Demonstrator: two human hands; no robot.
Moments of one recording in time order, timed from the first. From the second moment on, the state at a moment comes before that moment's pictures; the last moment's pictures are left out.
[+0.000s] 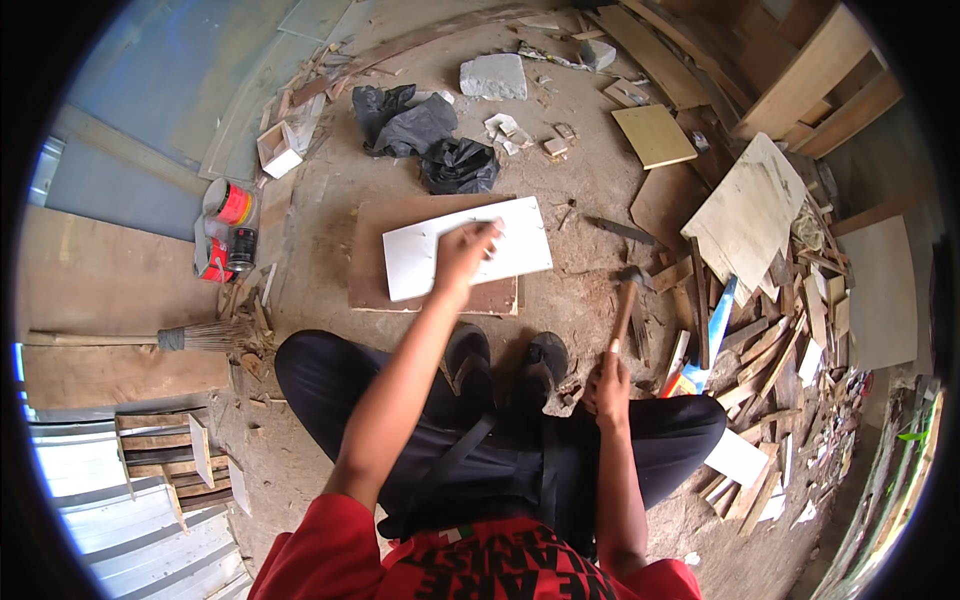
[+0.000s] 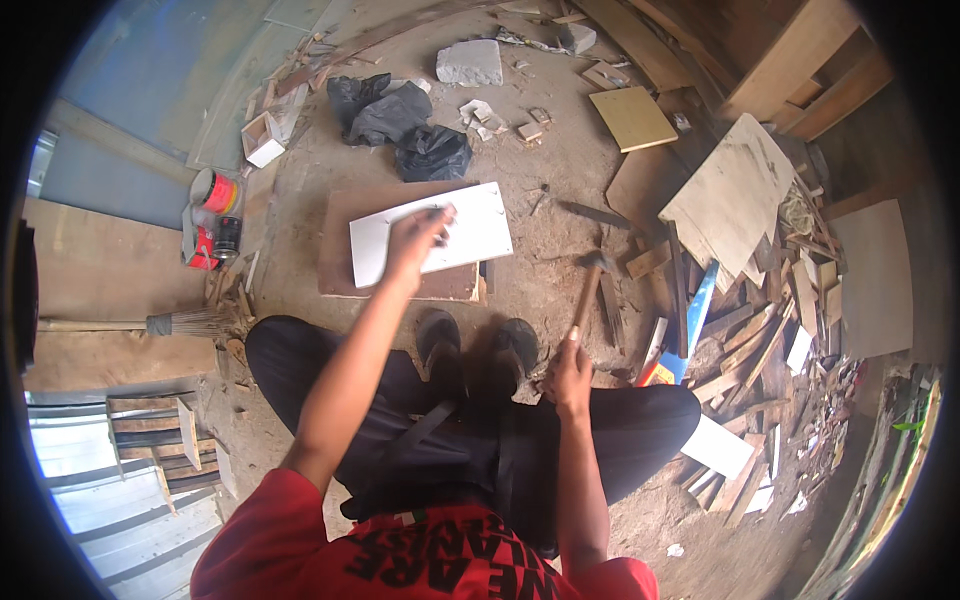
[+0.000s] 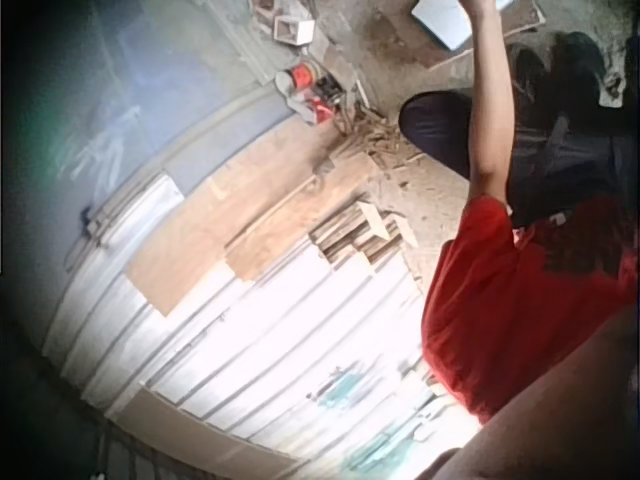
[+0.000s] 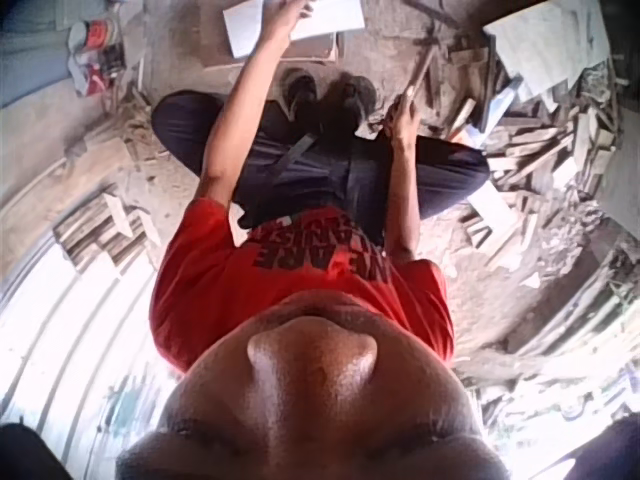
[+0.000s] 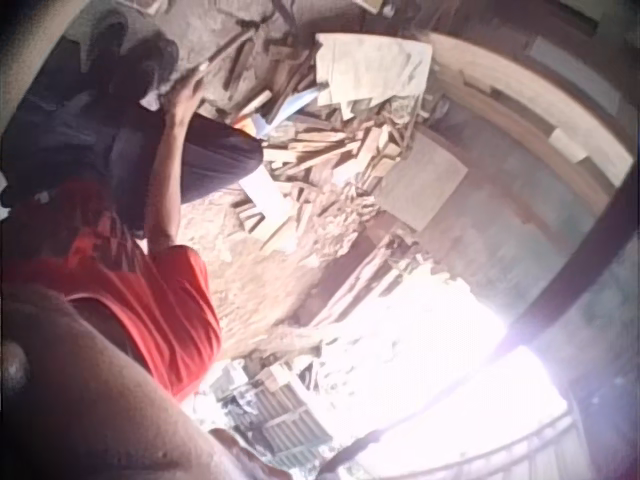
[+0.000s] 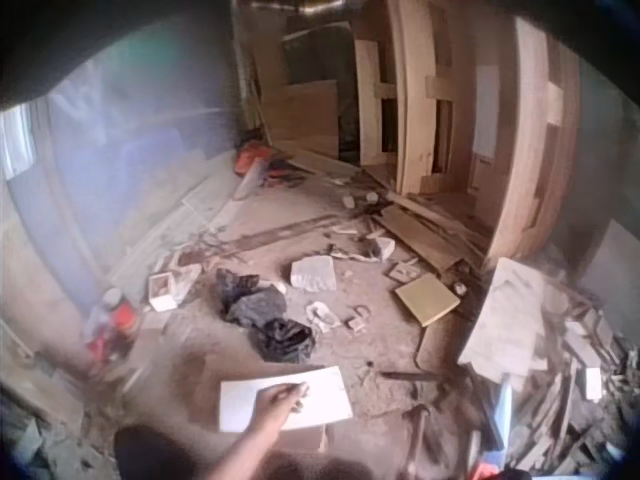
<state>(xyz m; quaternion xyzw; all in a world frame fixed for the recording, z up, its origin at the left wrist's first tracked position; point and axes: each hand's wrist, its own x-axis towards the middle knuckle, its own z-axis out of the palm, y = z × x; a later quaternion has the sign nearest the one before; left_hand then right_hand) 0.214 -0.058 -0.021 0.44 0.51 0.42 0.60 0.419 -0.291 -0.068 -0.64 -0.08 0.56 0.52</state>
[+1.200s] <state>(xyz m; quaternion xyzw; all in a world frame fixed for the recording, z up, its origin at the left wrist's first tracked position) 0.148 -0.047 -0.041 0.85 0.49 -0.06 0.18 0.406 -0.293 -0.094 -0.69 -0.21 0.51 0.46</state>
